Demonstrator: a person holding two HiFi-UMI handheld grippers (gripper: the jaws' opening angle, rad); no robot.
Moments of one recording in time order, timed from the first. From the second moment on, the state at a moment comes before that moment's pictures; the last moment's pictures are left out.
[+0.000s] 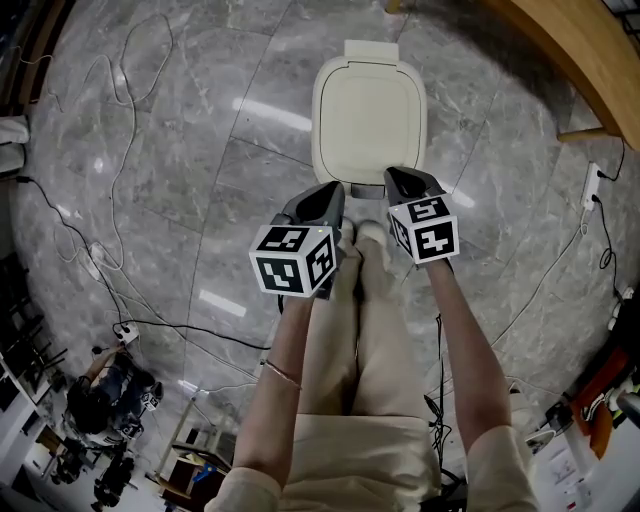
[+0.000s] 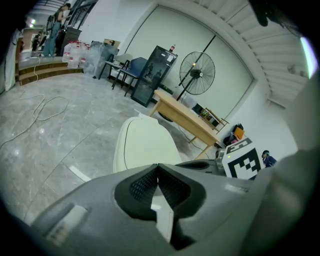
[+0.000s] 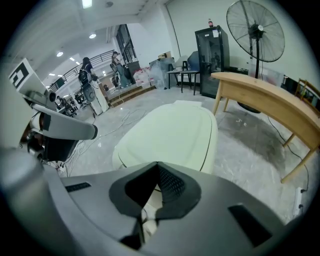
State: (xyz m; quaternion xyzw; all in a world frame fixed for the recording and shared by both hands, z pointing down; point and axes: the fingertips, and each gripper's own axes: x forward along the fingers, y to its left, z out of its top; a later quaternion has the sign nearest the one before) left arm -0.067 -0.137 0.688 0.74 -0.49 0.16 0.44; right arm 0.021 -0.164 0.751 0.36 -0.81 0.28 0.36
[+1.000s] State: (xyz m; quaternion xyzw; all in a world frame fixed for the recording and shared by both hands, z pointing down) left arm -0.084 -0.139 0.509 0.78 -0.51 0.12 0.34; right arm 0.031 -0.166 0.524 0.45 -0.83 0.30 0.16
